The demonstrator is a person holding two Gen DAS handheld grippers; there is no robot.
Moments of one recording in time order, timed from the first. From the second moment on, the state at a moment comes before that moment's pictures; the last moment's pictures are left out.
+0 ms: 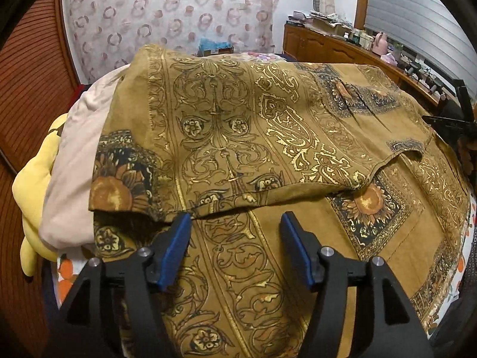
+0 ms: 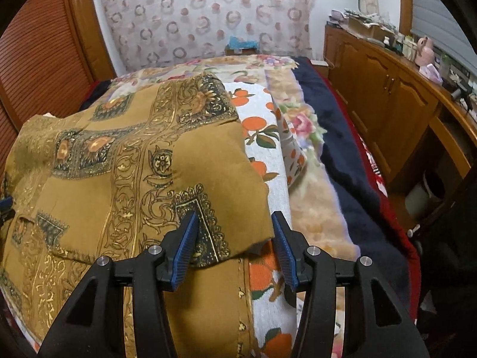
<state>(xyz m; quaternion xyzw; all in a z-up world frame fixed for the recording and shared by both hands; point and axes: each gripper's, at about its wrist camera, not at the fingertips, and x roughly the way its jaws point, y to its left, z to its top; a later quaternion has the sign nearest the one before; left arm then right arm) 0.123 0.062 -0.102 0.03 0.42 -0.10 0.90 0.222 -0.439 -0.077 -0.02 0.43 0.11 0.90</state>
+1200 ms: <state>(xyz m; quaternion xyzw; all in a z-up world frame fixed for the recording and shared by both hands) 0.111 0.128 -0.068 -0.02 0.34 0.02 0.94 0.219 -0.431 -0.081 -0.04 0.42 0.09 0.90</state>
